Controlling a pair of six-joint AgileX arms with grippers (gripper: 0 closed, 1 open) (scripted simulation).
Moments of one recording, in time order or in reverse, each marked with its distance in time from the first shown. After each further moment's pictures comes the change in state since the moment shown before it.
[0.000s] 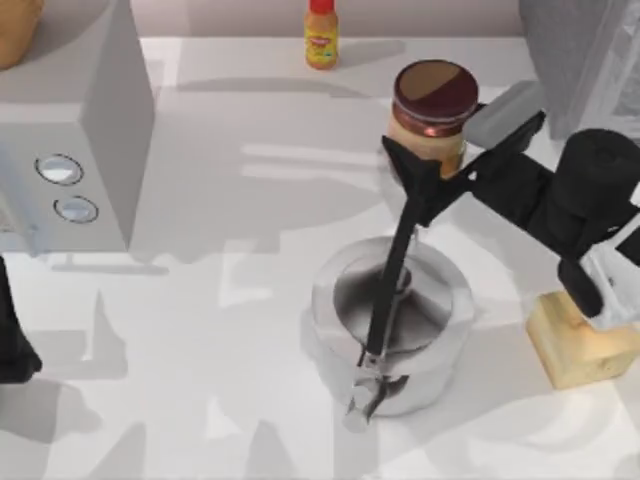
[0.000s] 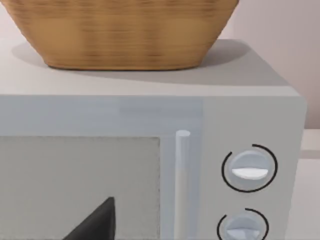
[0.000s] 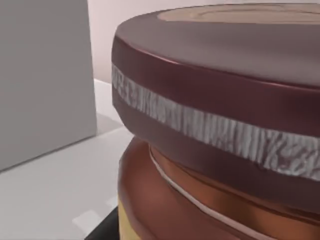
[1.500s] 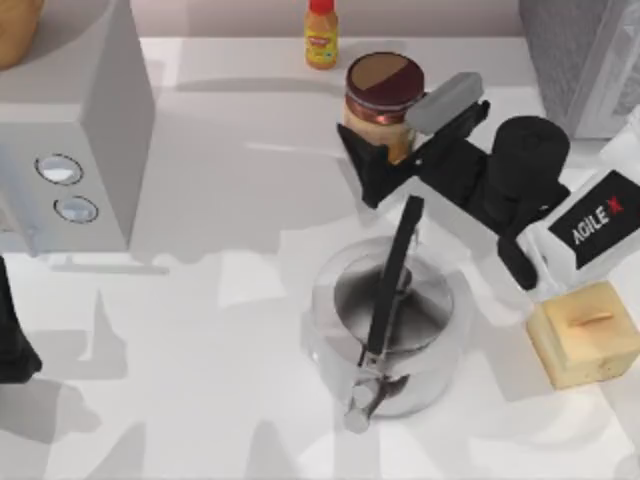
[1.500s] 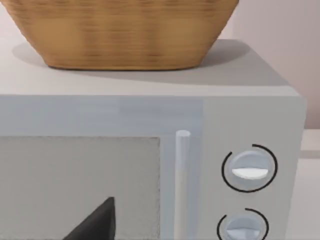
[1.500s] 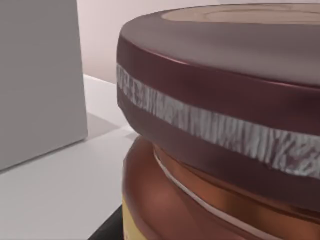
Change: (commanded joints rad) left arm 0.000 0.000 0.000 0.000 0.000 0.000; right arm 0.059 0.197 0.271 -0.076 0.061 -0.002
